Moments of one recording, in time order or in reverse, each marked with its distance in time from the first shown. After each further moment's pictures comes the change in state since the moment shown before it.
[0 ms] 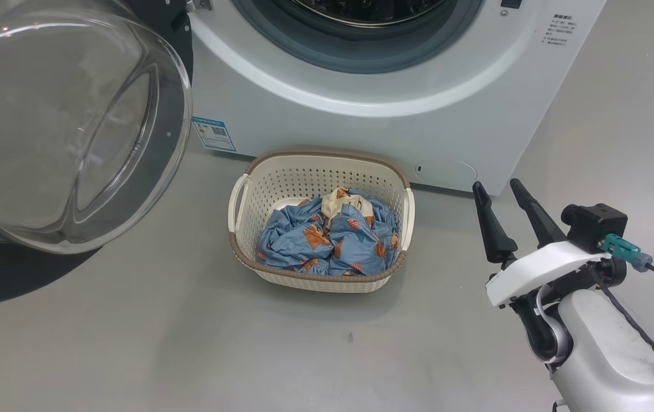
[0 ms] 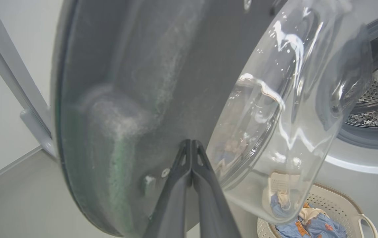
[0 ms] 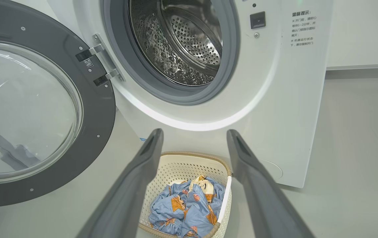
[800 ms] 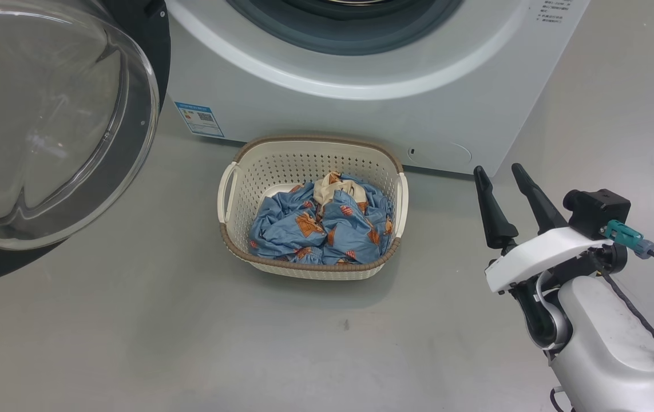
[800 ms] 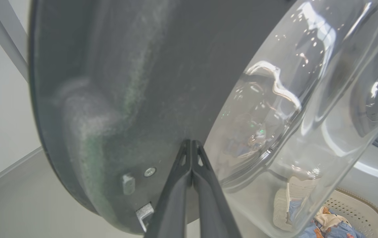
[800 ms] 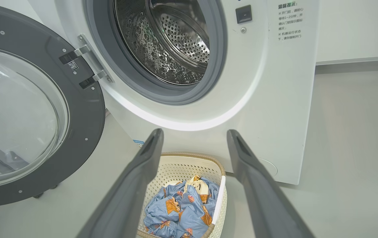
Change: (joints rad) left arm -0.168 0.053 -0.008 0.210 -0.006 -0.009 0.046; right arm -0.047 0.008 -0.009 0.014 0.000 0.000 0.000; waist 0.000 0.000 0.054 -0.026
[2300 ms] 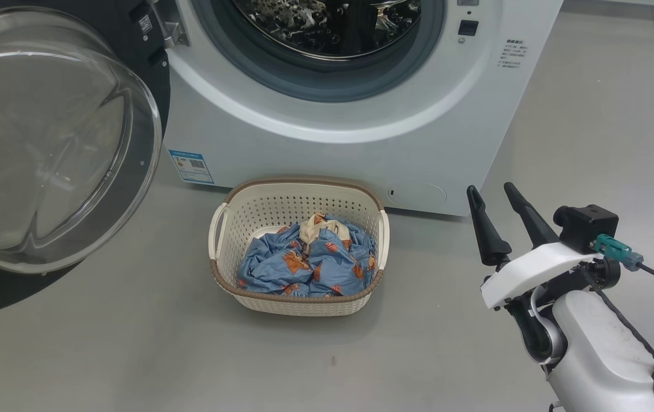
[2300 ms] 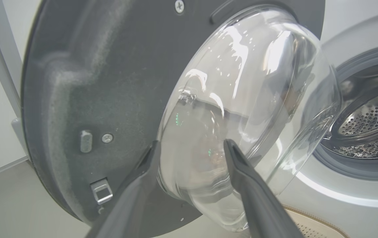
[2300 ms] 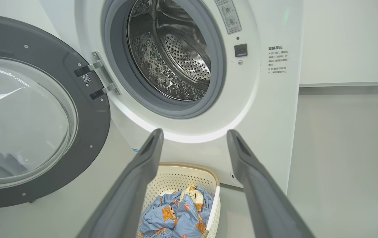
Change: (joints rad) left arm 0.146 -0.108 -0.078 -0.061 -0.014 -0.019 -0.305; right arm 0.027 0.001 0.025 0.020 0.002 0.000 0.000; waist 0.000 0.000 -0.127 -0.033
